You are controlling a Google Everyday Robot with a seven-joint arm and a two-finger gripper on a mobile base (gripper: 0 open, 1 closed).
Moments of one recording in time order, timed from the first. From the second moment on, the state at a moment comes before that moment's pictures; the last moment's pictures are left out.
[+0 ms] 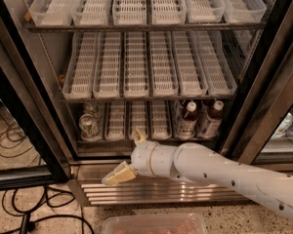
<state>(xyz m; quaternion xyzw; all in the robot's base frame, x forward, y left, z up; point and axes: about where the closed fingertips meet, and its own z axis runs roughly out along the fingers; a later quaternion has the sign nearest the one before) 0.505 0.078 0.666 -0.48 0.69 0.25 0.48</state>
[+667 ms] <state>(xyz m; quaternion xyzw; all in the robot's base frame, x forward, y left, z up) 0.558 0.093 0.674 -0.37 0.72 0.22 0.55</state>
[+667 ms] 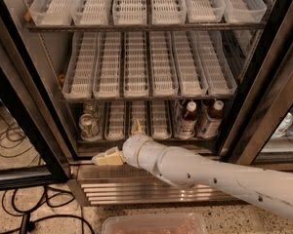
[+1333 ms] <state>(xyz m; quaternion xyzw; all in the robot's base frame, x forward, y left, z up) 0.571 0.084 0.680 -0.35 0.72 0.20 0.56</state>
